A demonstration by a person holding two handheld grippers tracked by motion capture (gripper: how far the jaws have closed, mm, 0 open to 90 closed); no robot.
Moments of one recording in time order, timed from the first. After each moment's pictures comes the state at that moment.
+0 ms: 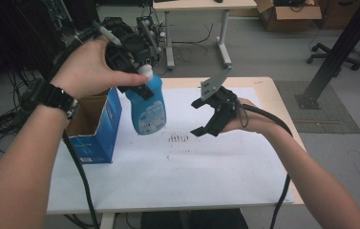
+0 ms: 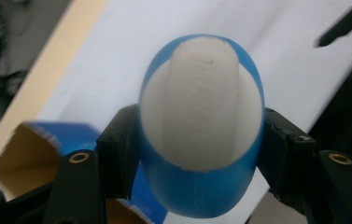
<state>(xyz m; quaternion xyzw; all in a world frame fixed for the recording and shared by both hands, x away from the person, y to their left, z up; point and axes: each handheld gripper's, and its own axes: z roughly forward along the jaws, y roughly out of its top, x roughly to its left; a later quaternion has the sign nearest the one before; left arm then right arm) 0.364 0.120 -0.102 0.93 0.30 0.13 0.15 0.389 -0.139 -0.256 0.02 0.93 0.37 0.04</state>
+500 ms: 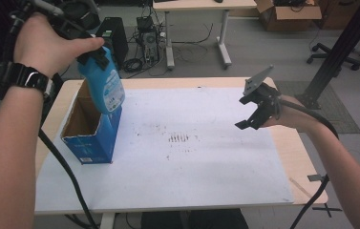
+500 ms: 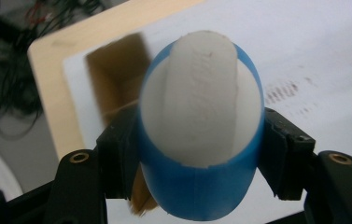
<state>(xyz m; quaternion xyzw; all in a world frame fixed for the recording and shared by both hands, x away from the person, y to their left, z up) 0.385 0.212 -0.081 0.79 0.58 0.16 0.14 0.415 -0.250 -0.269 0.14 0.95 0.28 0.09</state>
